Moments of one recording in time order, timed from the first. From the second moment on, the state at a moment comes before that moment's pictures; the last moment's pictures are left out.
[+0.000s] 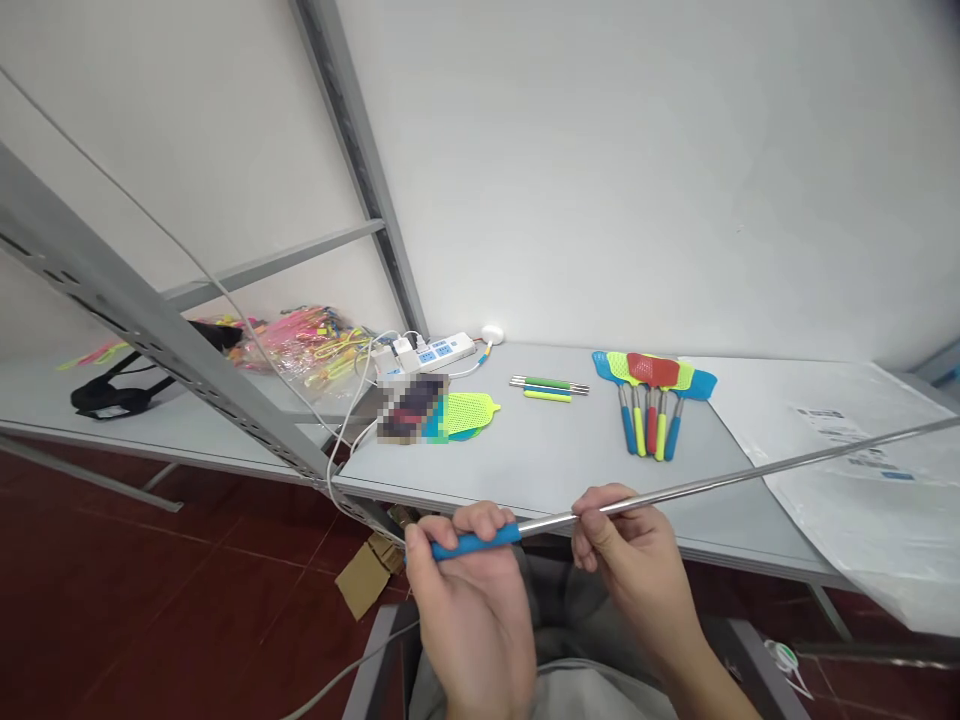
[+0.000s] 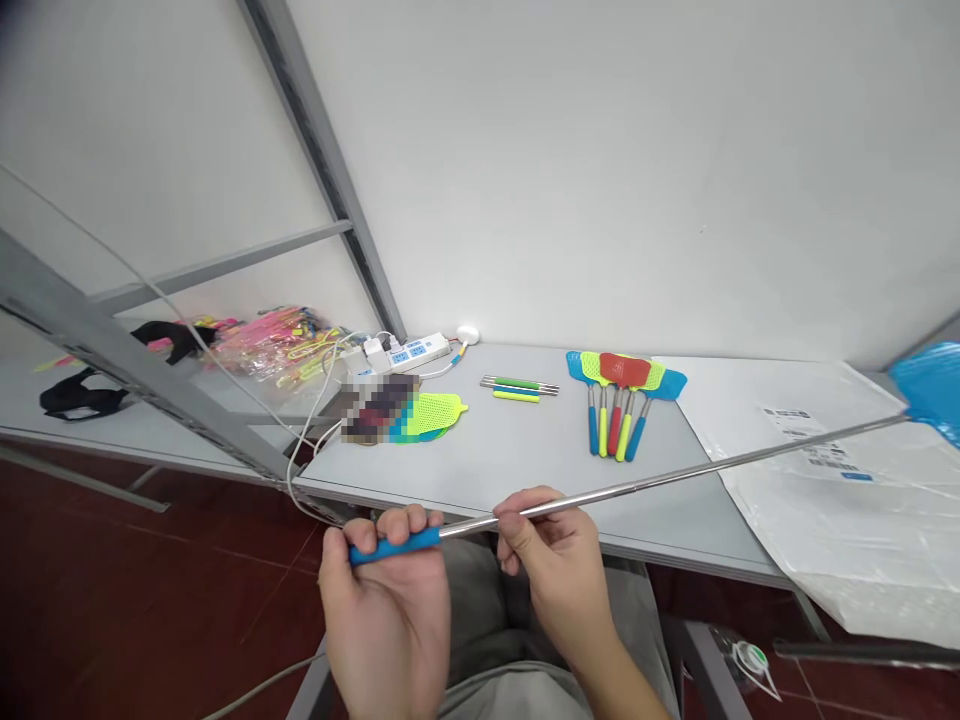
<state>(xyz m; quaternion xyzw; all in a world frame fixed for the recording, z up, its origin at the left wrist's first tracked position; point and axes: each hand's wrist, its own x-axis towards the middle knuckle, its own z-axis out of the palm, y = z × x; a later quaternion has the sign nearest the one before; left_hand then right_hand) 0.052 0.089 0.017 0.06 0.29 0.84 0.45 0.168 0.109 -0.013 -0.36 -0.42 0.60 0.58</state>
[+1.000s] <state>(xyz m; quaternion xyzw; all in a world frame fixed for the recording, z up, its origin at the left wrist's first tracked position) -0.086 0.087 -0.003 -0.01 0.13 0.87 0.48 0.343 0.114 -0.030 -0.39 -0.04 0.37 0.84</state>
